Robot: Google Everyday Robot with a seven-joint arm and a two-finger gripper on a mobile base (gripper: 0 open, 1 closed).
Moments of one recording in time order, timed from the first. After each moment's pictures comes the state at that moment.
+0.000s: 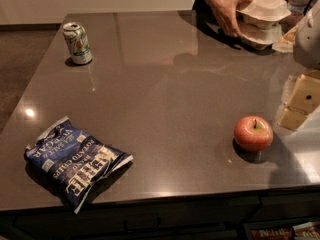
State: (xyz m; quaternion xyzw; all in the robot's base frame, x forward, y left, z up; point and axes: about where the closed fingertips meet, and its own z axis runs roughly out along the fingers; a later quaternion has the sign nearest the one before) arm 0.438 -0.216 0.978 -0.60 0.78 -0.04 0.16
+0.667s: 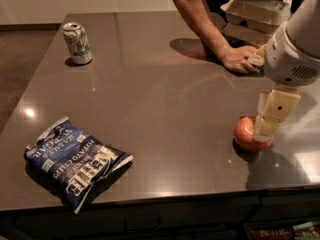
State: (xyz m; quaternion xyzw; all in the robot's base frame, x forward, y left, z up) arm 0.459 -0.196 0.936 -0.64 0.75 -0.03 0.15
